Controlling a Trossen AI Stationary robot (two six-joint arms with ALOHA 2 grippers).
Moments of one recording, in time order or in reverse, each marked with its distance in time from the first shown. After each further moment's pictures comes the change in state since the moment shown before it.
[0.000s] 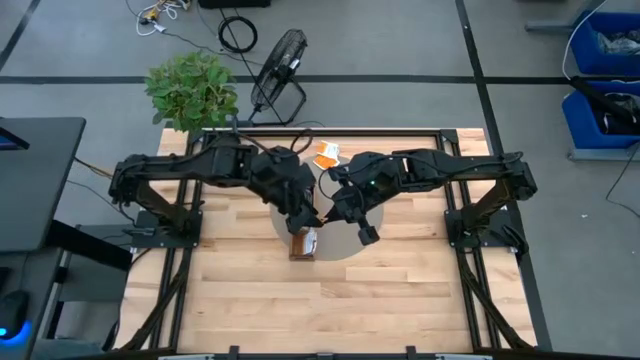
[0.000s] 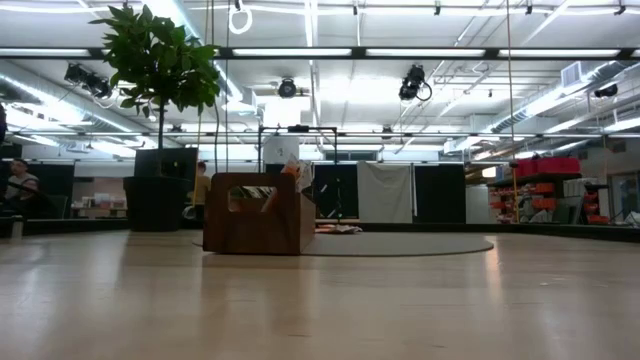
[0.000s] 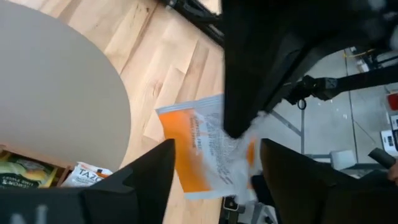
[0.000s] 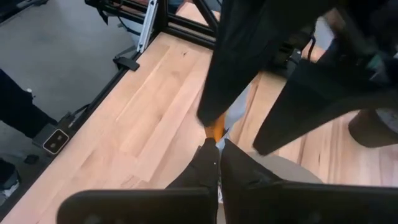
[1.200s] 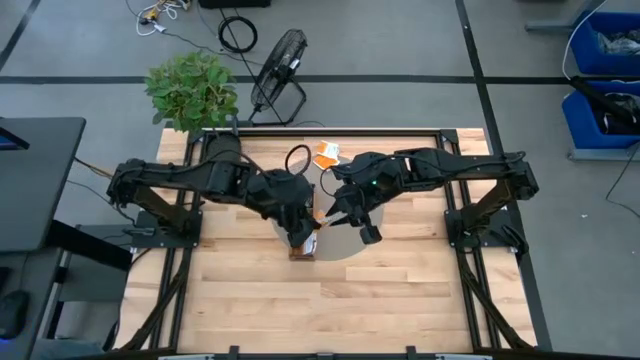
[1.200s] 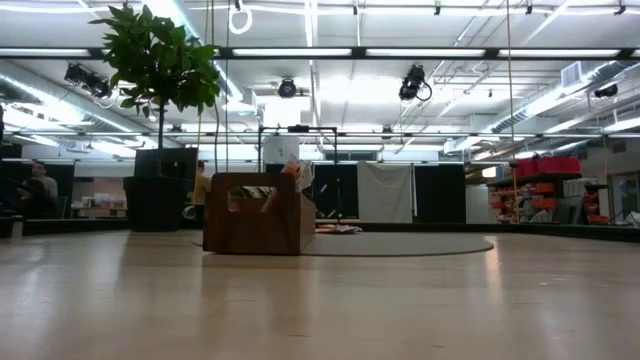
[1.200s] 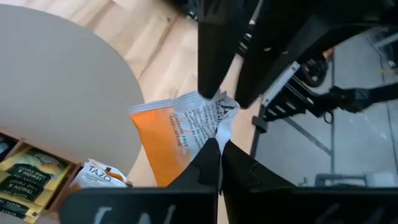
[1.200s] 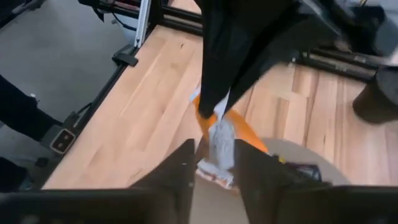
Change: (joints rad) left arm -0.122 -0.001 0.000 -0.008 -0.227 -0.069; right arm -0.002 -0.012 -0.001 -0.049 0.018 0.065
